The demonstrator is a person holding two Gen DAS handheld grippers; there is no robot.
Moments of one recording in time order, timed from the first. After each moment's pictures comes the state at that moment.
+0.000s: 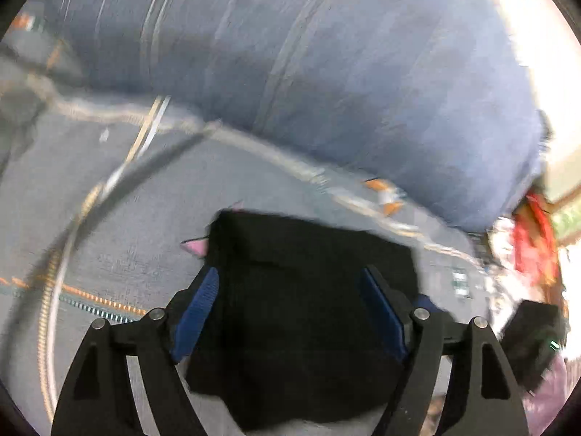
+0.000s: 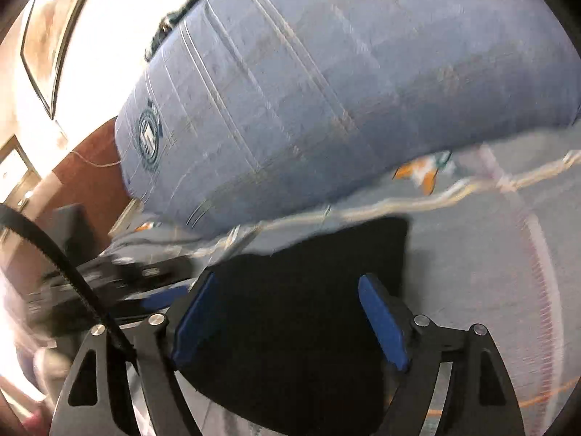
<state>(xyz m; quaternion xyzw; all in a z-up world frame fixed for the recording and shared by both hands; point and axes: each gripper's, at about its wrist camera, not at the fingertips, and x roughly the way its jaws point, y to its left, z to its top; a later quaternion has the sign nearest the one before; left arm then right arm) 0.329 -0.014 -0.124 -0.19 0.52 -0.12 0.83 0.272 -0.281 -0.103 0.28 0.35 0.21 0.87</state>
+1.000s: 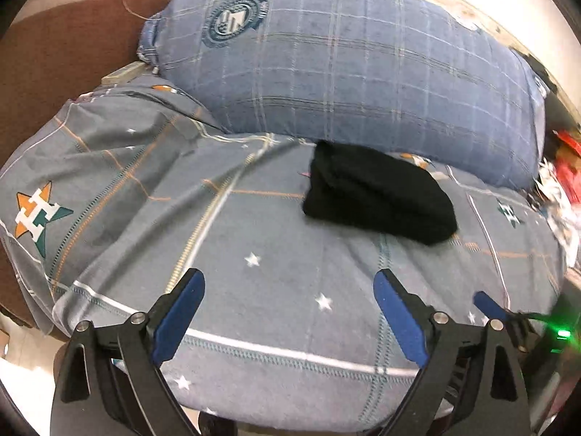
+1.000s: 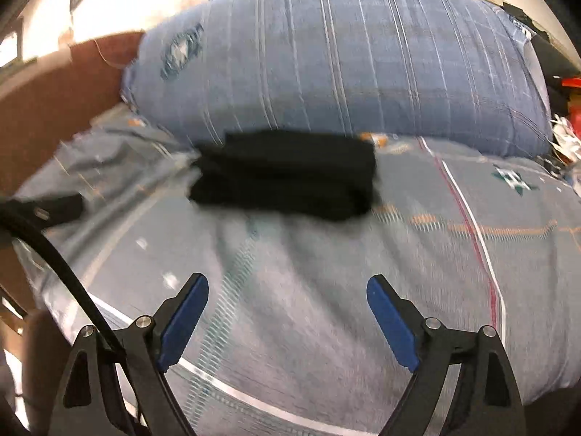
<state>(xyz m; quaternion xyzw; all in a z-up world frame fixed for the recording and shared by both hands) 0.069 -0.008 -0.063 -0.02 0.37 0.01 0.93 0.081 -0.222 -0.124 0.06 0.35 0.09 0.93</state>
